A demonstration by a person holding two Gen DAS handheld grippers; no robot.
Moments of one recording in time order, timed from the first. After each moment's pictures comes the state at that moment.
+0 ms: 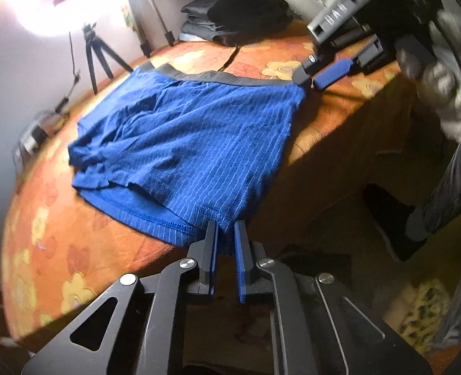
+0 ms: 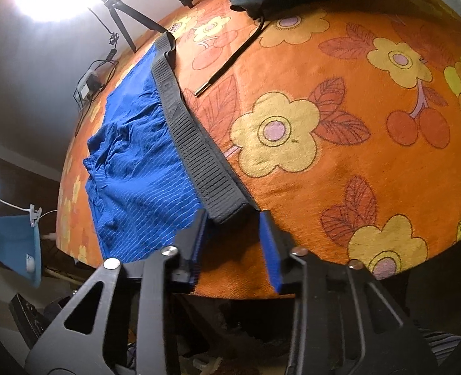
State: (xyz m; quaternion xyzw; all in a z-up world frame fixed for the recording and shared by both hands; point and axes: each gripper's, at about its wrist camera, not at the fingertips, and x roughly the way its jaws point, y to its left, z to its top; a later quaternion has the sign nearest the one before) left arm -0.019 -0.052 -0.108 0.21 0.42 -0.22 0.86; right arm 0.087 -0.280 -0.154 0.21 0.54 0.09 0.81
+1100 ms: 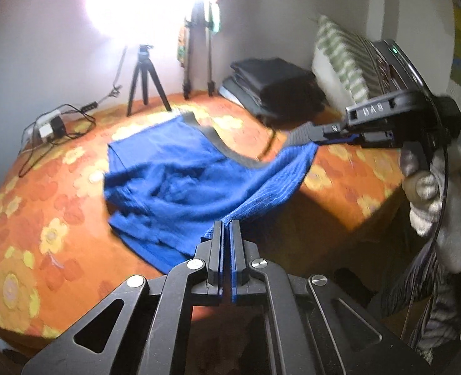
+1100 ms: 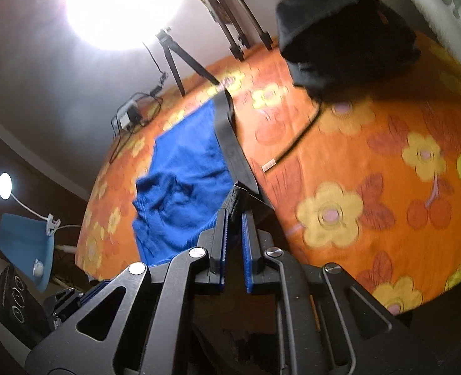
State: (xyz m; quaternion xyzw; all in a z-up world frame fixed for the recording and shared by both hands) left arm 0.025 0.002 -0.026 0.05 0.35 -0.21 0.91; right arm 0.107 -0.252 -0.071 0.19 0.44 0.13 0.87
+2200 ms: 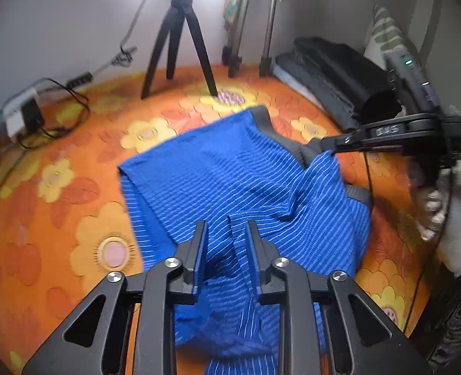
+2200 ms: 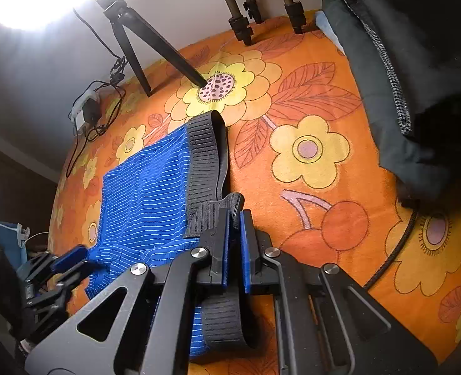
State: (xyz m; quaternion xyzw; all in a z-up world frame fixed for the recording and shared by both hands) left arm 0.243 0.041 -0.081 0.03 0.45 -0.22 0.87; right arm 0.325 -0.209 -0.128 0.14 0.52 0.12 0.84
